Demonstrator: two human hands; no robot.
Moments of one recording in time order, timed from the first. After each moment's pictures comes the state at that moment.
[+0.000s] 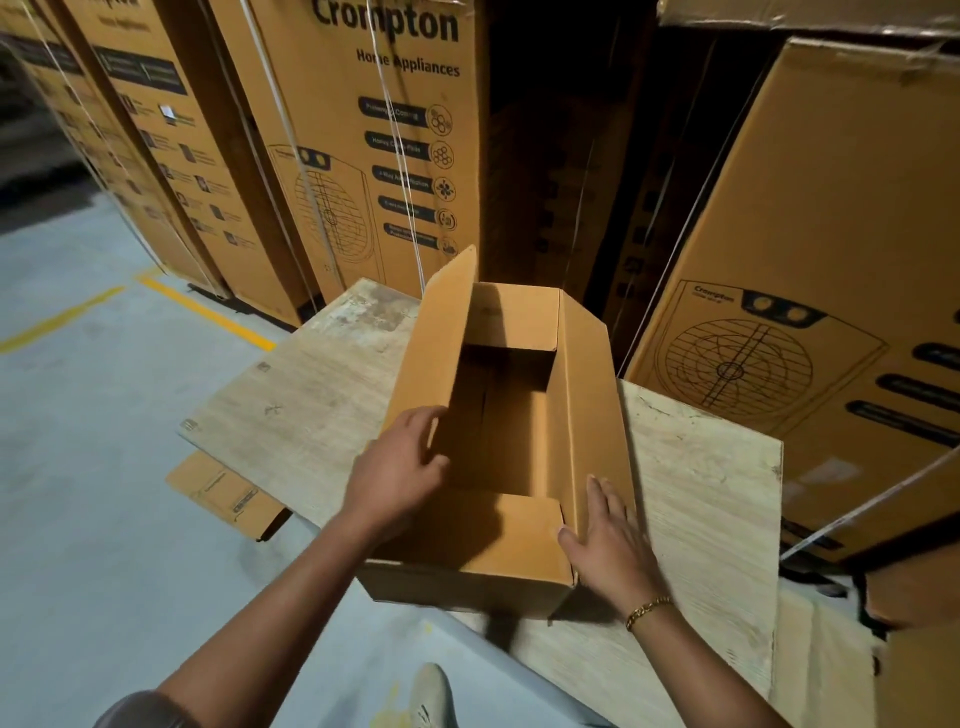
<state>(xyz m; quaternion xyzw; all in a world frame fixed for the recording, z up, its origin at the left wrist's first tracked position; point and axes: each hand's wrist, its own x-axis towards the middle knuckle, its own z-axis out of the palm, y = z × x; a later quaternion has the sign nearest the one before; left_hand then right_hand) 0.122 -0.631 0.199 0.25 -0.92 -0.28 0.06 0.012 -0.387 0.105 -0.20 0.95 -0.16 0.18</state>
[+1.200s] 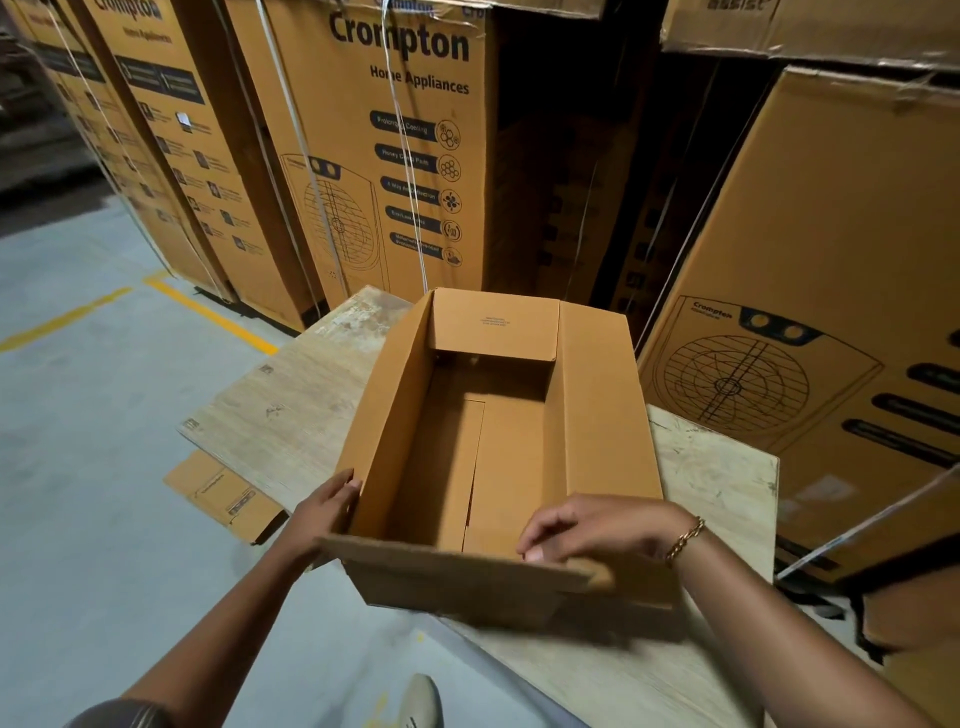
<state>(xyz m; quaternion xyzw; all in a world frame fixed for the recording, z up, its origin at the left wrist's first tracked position) 0.184 -0.708 0.100 0.42 -0.72 -0.55 0.02 -0.020 -0.406 0.212 -0.40 0.71 -0.18 0.56</state>
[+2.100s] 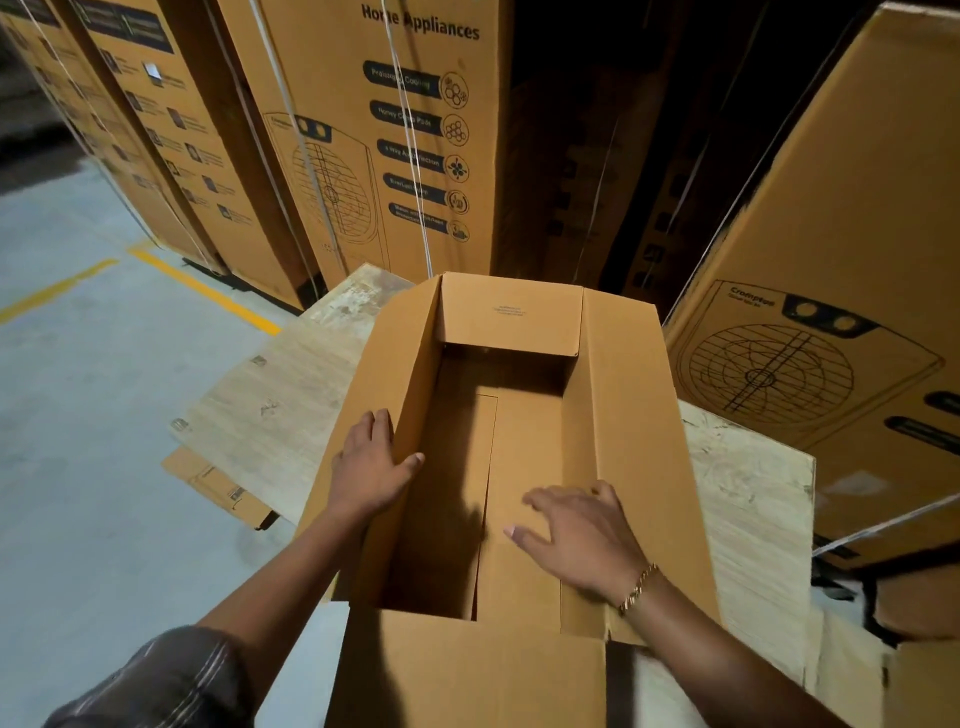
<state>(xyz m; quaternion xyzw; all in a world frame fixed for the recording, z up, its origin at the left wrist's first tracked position) 0.080 -0.735 0.097 0.35 -0.91 -0.22 -0.03 -0.012 -0.465 0.149 -0.40 0.89 -0.07 0.20</state>
